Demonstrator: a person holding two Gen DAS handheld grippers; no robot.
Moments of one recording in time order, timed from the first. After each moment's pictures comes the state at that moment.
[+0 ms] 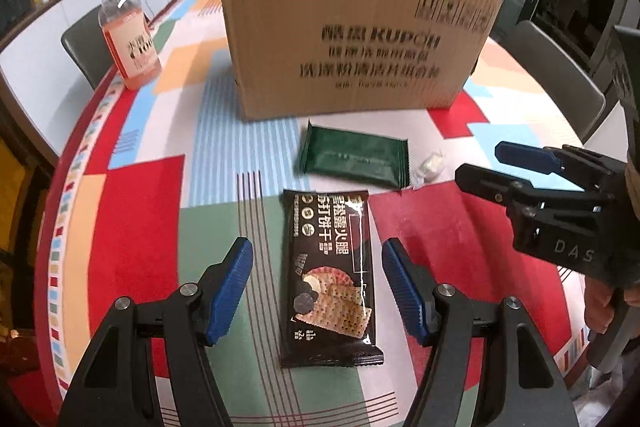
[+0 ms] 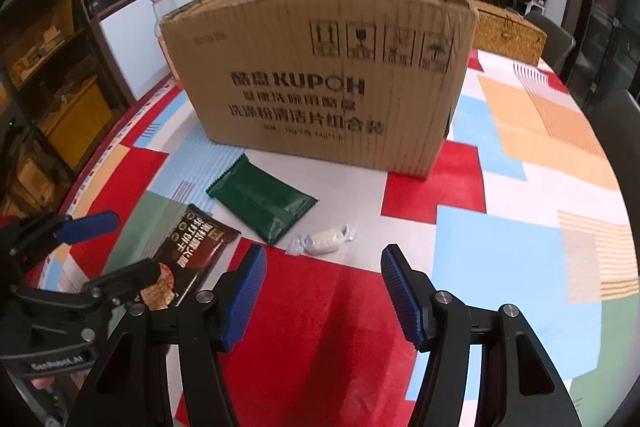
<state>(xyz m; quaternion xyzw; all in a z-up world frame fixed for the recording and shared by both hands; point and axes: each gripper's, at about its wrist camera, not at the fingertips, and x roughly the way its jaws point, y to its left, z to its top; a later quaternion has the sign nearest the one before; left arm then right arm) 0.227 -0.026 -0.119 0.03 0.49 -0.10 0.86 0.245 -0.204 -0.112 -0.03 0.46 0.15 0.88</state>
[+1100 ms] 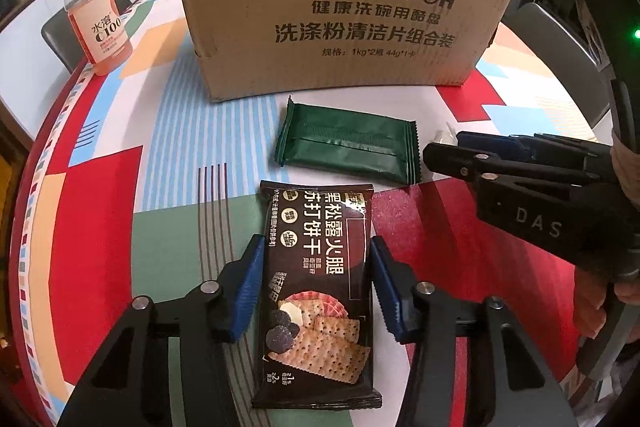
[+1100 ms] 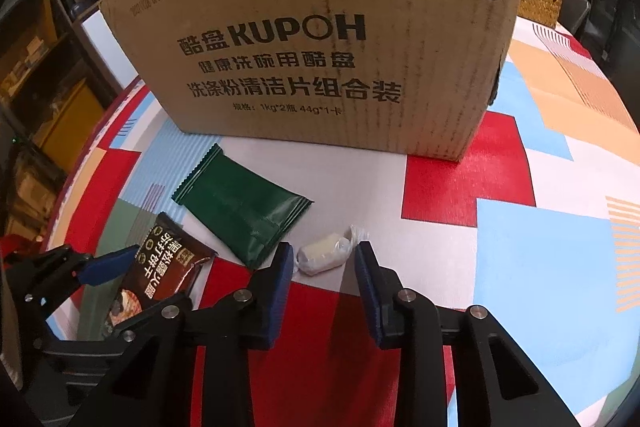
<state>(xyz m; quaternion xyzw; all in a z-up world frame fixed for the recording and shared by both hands) 0.253 -0.042 -0.150 0.03 0.51 -0.11 0.85 0.287 -0.195 -0.152 0.00 0.49 0.15 0.86</state>
